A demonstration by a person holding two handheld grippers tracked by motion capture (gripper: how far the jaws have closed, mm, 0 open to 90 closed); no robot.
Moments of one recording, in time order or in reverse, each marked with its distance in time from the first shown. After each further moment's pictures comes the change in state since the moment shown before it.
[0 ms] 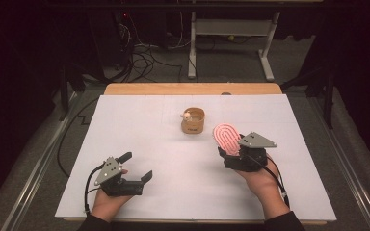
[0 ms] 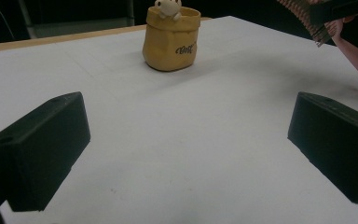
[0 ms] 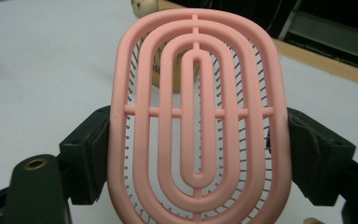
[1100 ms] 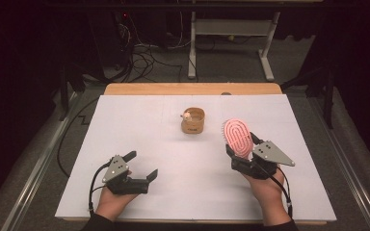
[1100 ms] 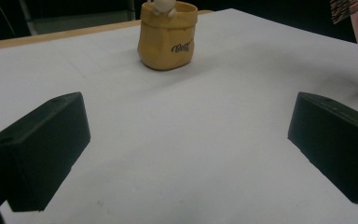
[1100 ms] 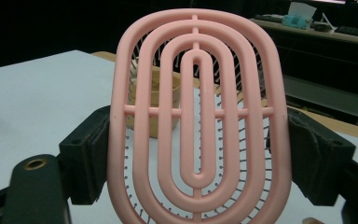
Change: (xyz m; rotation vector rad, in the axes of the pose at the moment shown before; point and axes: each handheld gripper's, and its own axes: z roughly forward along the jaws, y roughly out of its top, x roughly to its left) left arm -0.013 0.014 0.013 0.038 0.012 0.024; right arm -0.001 -0.017 -0.026 -0.248 -0.085 0.016
